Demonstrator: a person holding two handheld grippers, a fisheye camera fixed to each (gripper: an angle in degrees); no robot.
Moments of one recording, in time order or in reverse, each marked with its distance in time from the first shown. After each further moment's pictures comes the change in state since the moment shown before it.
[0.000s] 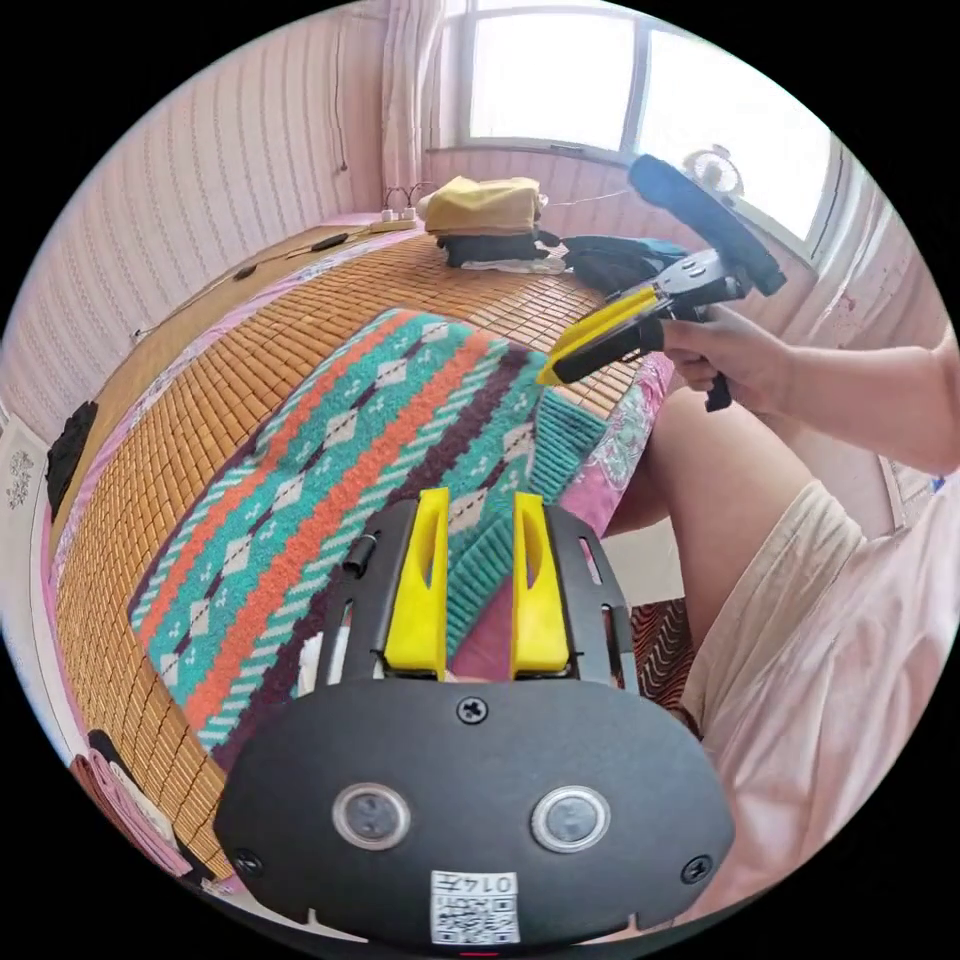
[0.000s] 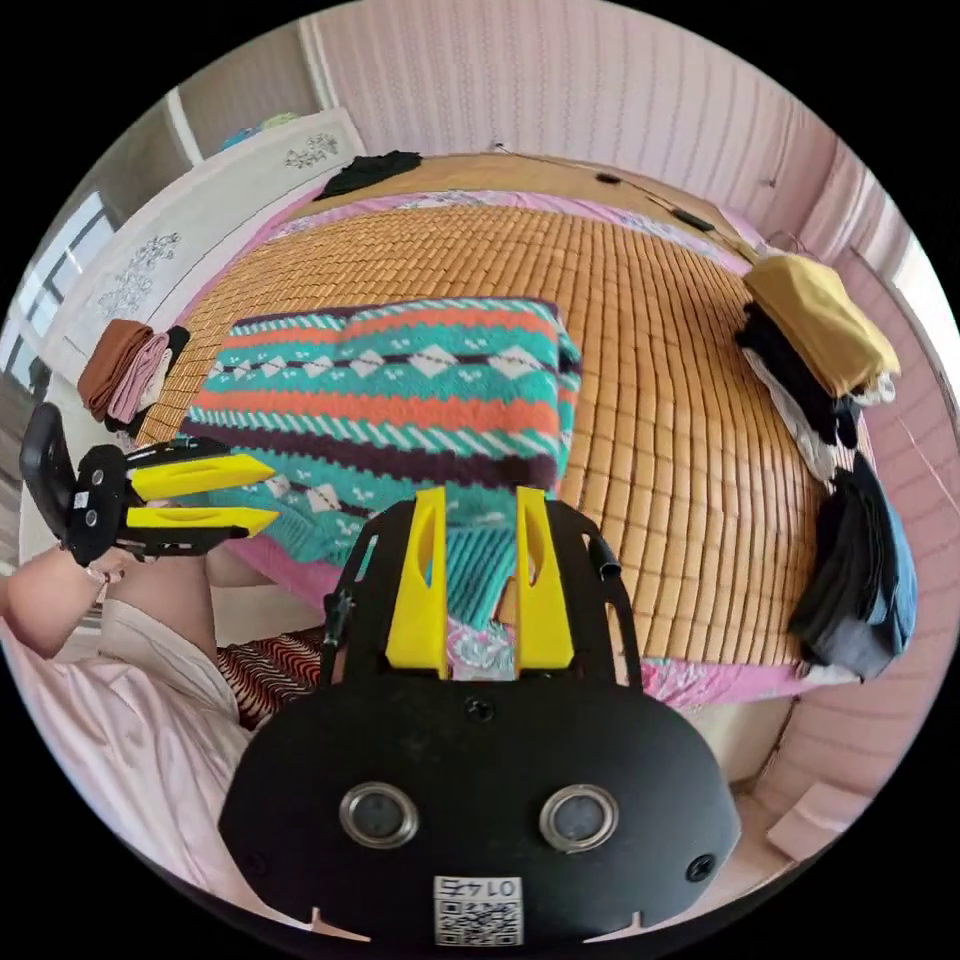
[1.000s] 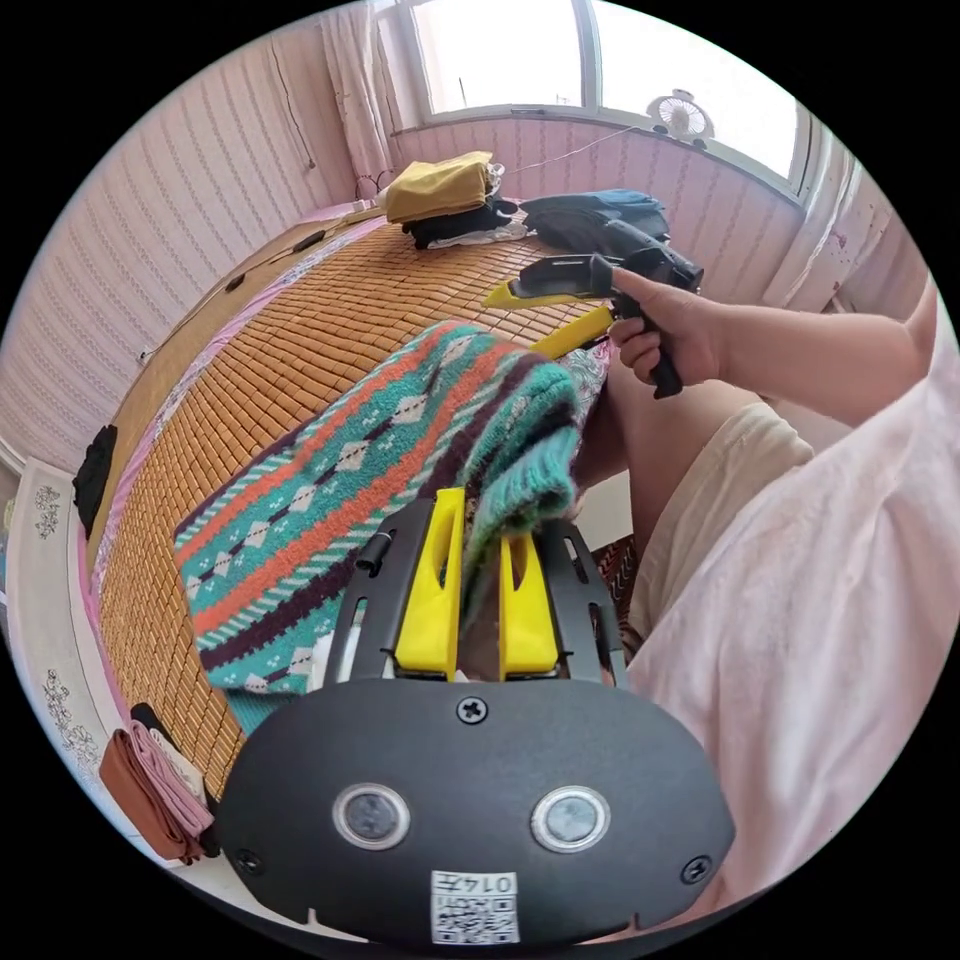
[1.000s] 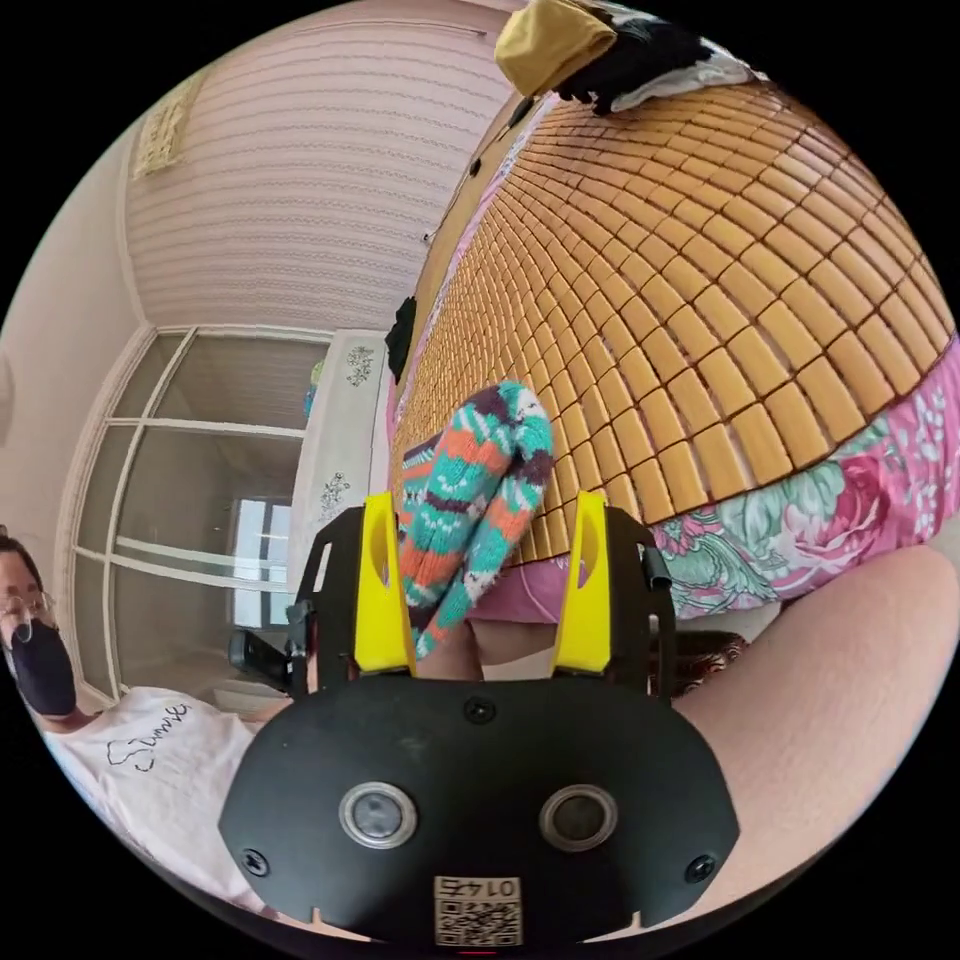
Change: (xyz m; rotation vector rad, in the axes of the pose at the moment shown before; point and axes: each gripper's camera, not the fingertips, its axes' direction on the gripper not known) left arm 0.057 0.068 -0.055 -0.112 -0.076 0.074; right arm 0.243 0.113 -0.150 0.169 -0.914 0.548
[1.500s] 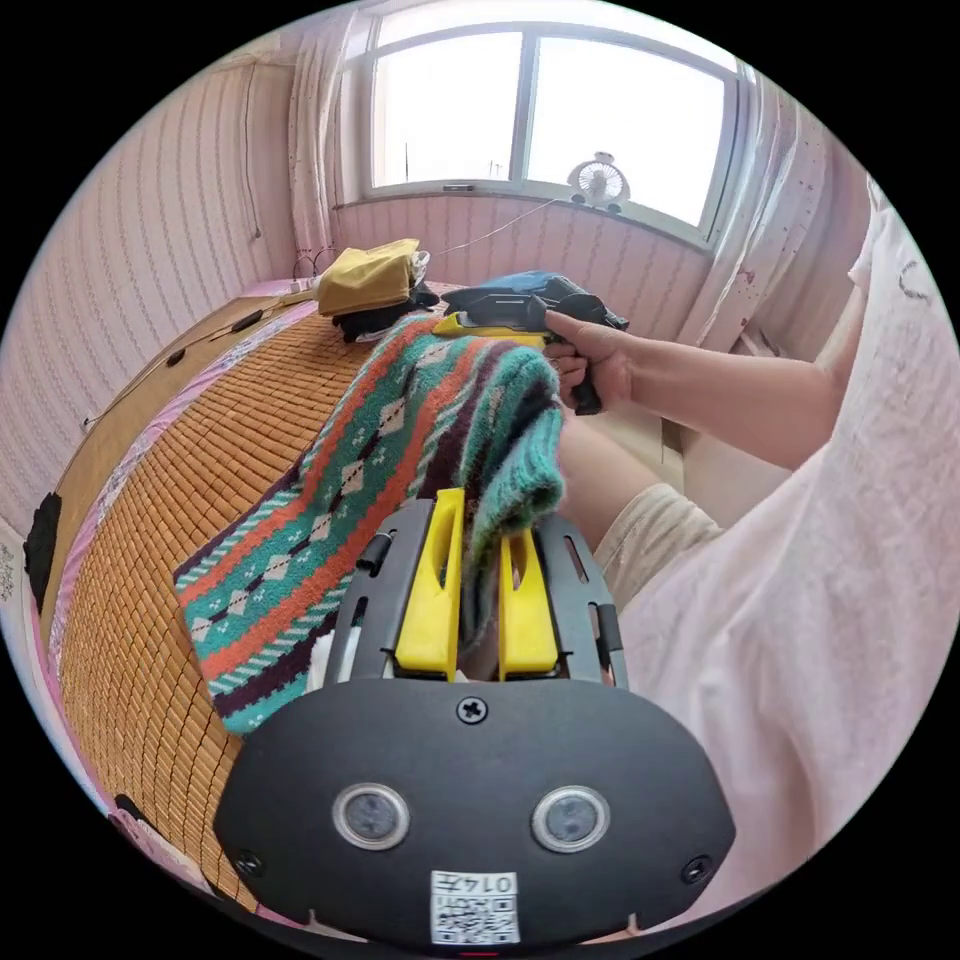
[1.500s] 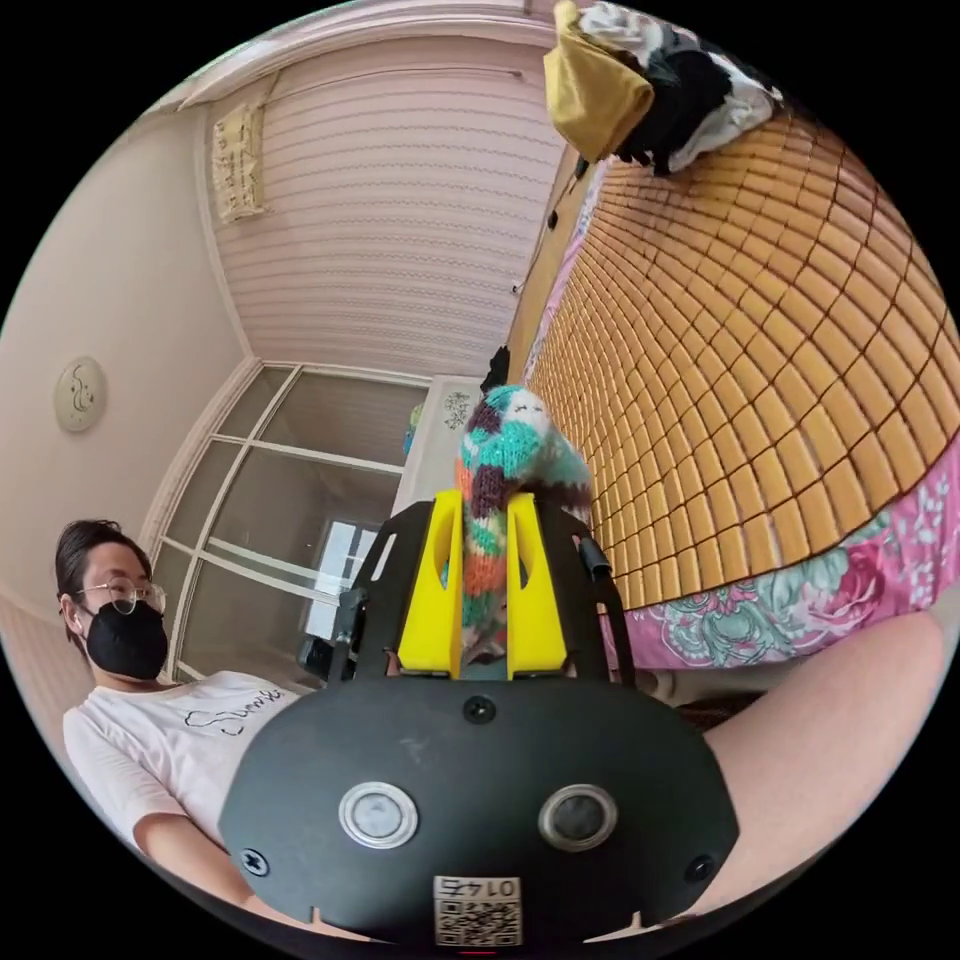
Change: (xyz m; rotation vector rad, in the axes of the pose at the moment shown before) left arm -0.009 -0.020 -0.044 0.234 0.204 0.101; right arm -0.057 0.012 -0.120 0.177 -0.224 -0.122
